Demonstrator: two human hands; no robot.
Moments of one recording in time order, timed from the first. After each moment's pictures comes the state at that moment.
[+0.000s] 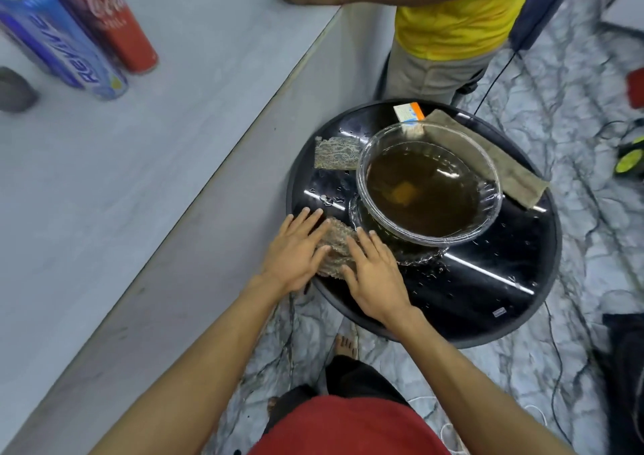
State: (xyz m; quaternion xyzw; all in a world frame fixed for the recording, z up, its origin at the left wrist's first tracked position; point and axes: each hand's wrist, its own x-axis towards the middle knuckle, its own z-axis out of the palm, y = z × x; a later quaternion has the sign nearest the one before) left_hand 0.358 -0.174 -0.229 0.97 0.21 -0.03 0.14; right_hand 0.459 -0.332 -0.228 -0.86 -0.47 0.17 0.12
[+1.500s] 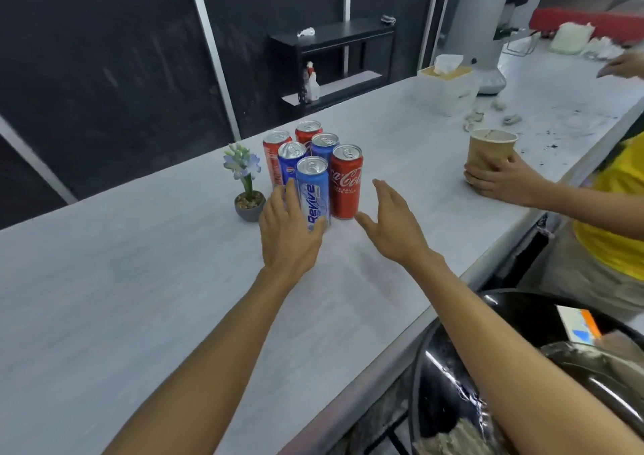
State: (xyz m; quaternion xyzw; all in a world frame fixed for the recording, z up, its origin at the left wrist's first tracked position) left_hand 0.278 0.096 -0.056 0.74 0.60 0.28 0.07; right_hand 0.448 0.044 -0.034 -0.74 -0.61 0.11 0.27
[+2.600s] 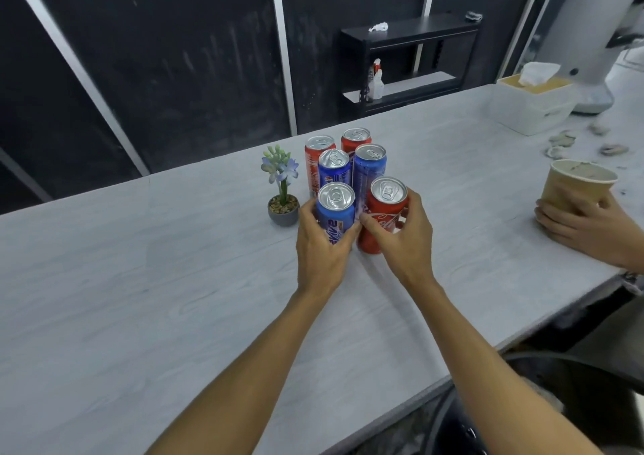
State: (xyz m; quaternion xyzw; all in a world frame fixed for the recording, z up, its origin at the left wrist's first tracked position) left_hand 0.302 0.101 -0.063 0.58 0.53 0.56 0.27; right_hand 0.432 0.099 -0.052 -0.57 -0.53 0.24 0.58
